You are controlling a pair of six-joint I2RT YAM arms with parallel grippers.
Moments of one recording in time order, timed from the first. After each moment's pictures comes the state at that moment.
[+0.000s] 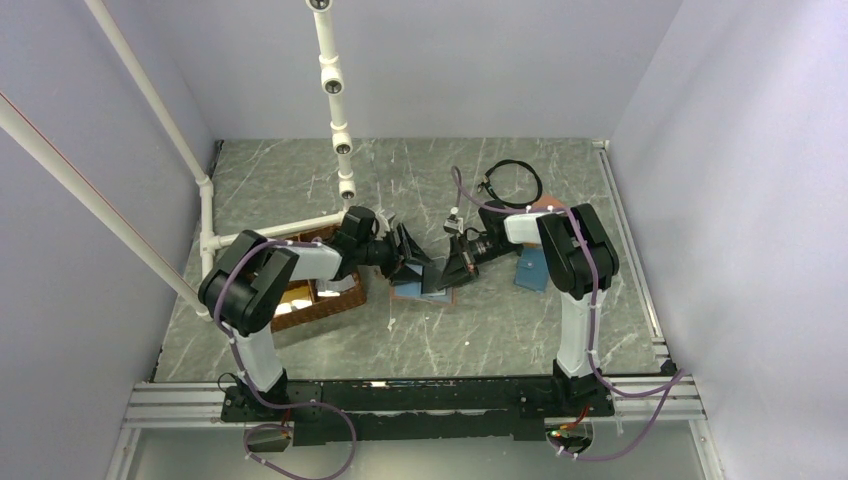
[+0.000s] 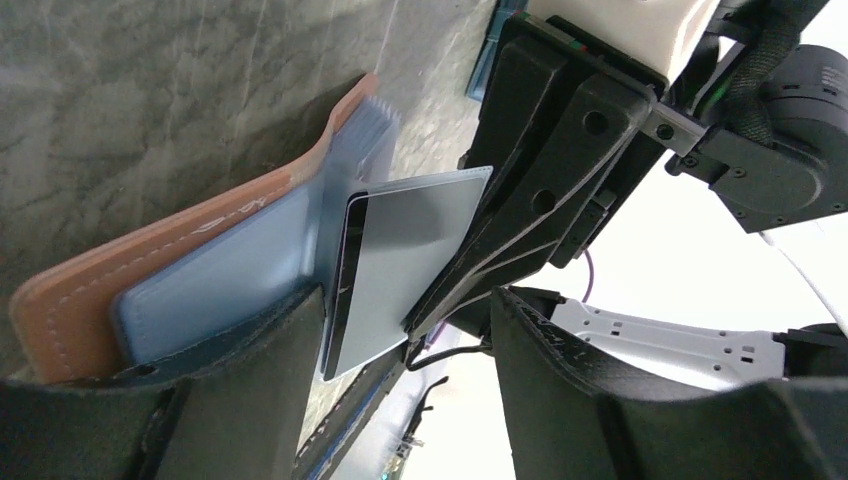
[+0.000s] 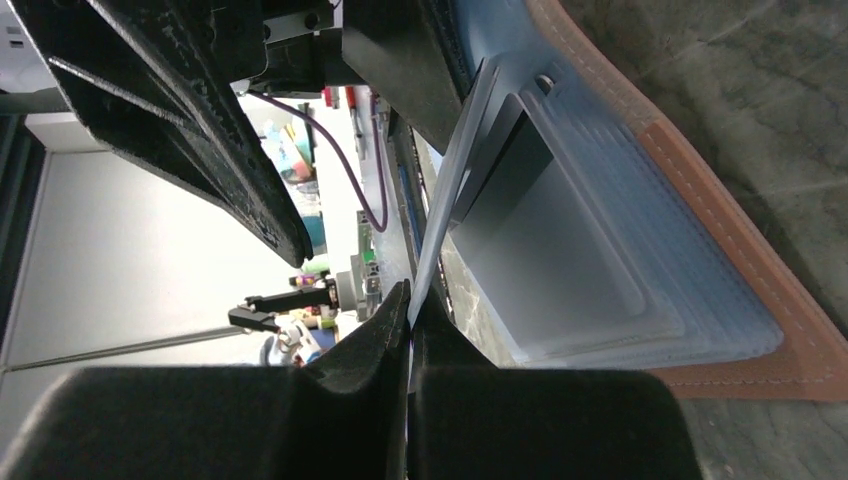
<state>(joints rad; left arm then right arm) -0.52 1.81 0.82 0.37 0.73 -1.17 0.33 2.06 1.13 -0.49 -1.33 0.05</state>
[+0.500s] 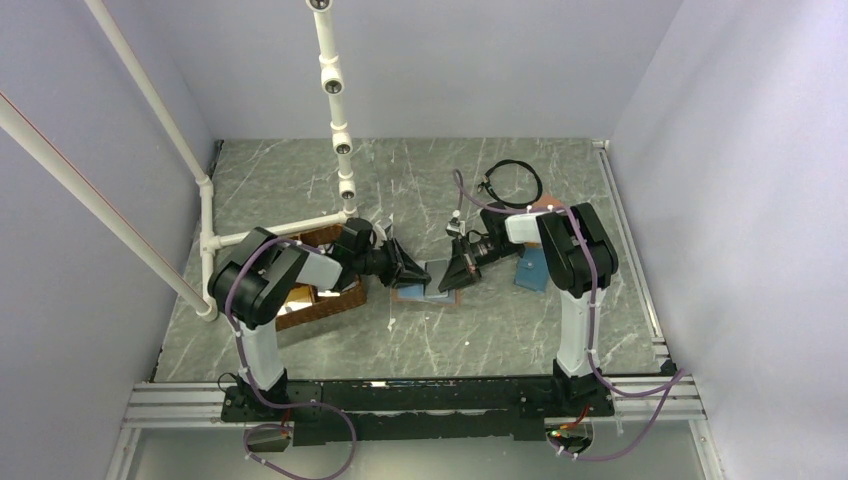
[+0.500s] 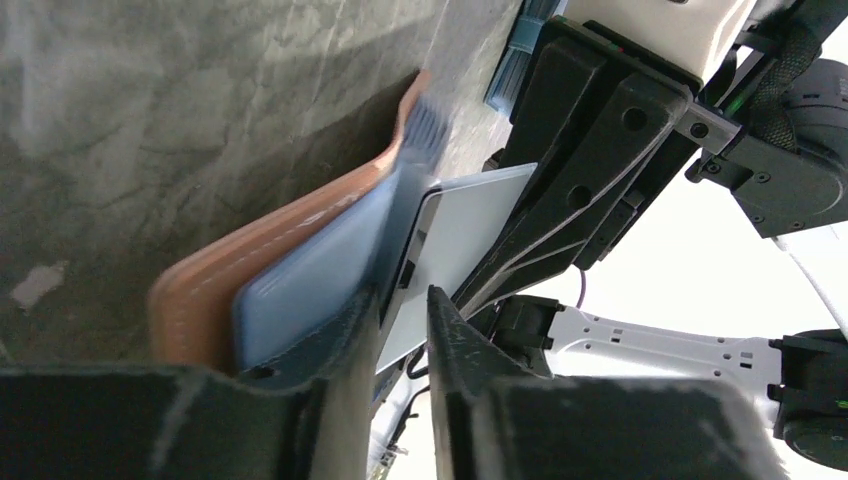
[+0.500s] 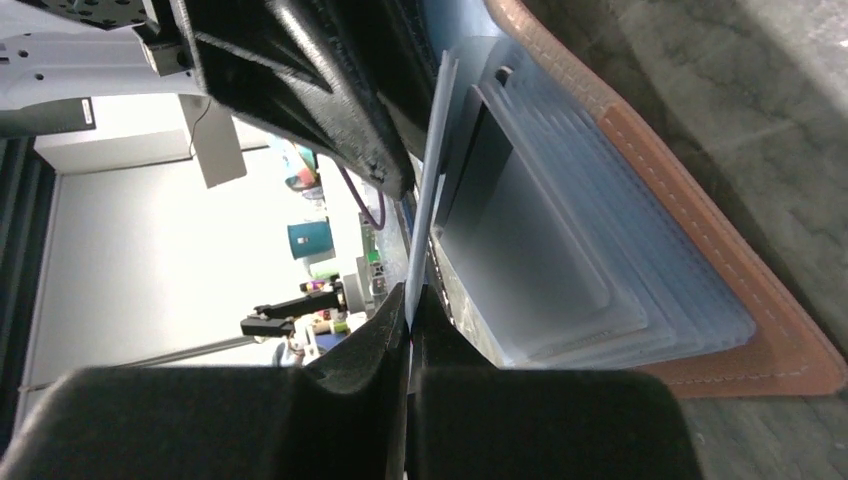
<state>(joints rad) -0.52 1.86 0.74 0.53 0.72 -1.24 0.33 2.07 1.13 -0.52 -1.30 0.05</state>
